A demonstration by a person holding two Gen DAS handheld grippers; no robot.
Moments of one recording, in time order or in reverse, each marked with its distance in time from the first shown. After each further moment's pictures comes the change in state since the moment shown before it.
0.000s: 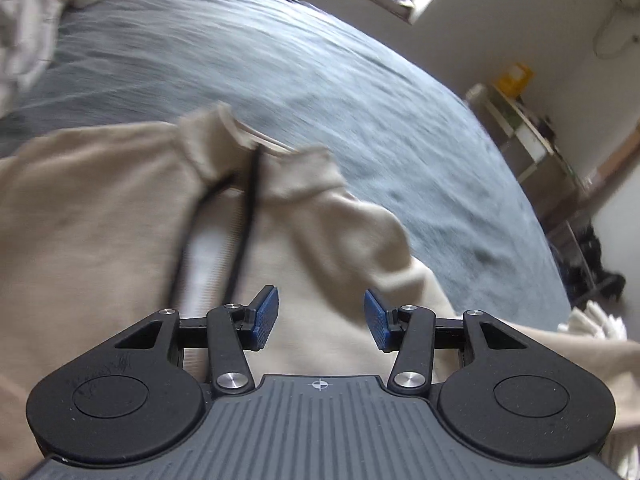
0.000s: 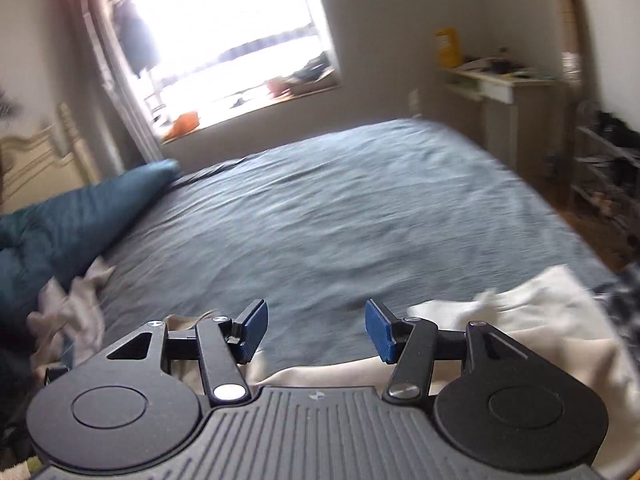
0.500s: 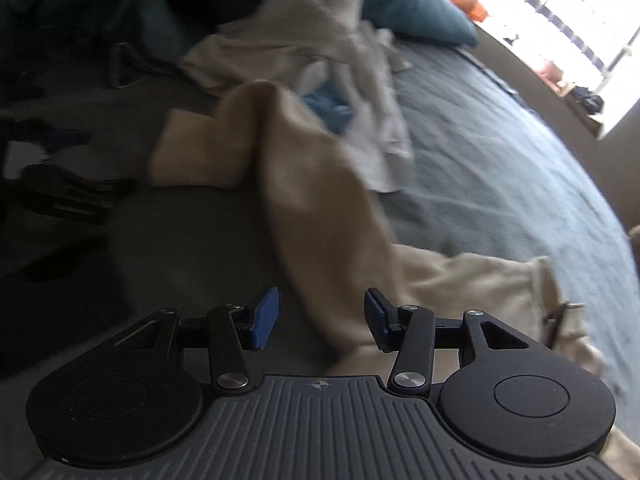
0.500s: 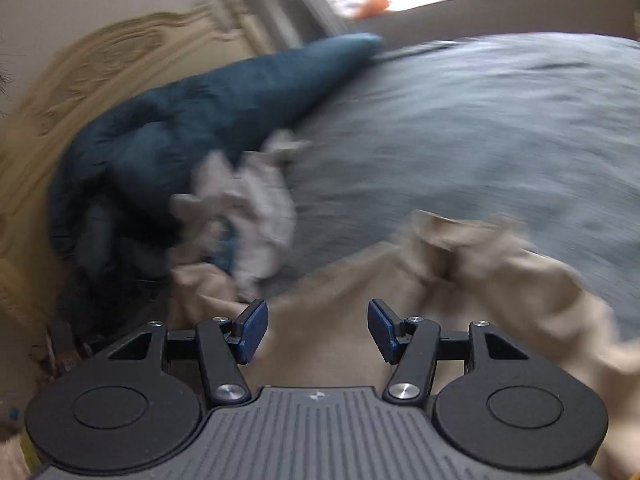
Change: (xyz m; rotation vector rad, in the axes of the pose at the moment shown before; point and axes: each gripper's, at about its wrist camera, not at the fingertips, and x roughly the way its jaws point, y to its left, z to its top) left arm -0.162 0.253 0.033 -0.347 -0.111 0.424; right arm 0.196 0.294 -0.082 -0.201 0.297 0.550
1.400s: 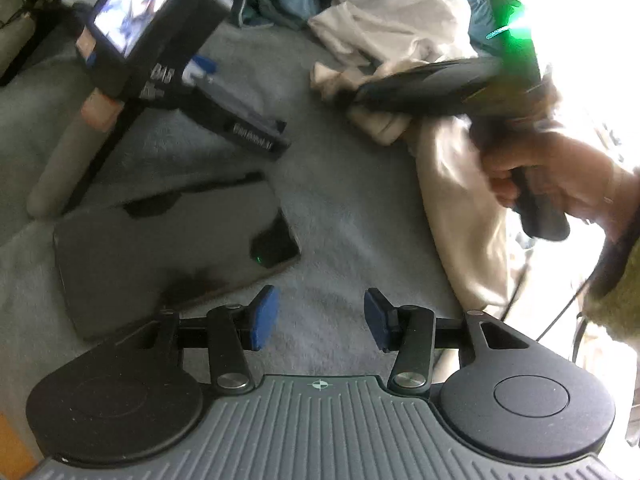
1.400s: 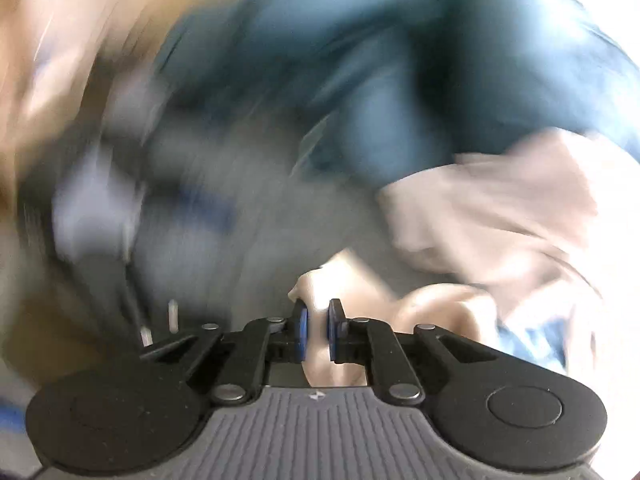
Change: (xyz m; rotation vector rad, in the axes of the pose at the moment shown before) left arm -0.020 0.112 -0.013 -0.118 0.048 -0.026; right arm 0.334 0.239 -0.017 -0.853 0.267 0.280
